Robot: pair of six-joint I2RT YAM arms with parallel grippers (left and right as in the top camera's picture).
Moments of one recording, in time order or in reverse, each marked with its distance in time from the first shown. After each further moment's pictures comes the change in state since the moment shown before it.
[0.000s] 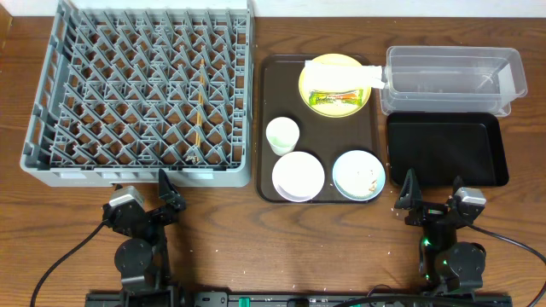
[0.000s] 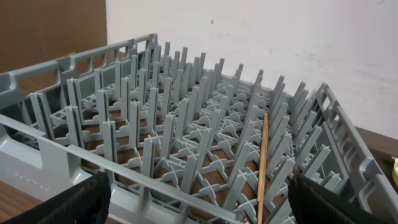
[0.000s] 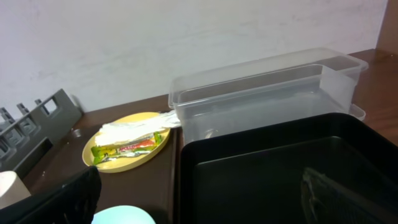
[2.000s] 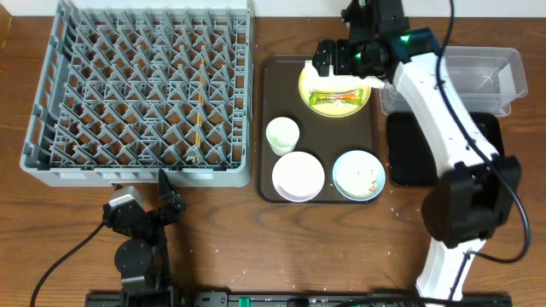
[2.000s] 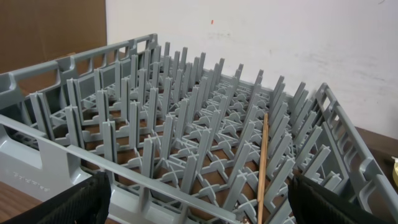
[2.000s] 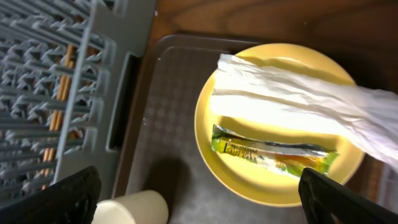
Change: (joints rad) left arm 0.000 0.000 -0.002 0.003 0.000 0.000; right arm 0.192 2.045 1.910 -0.780 -0.393 0.003
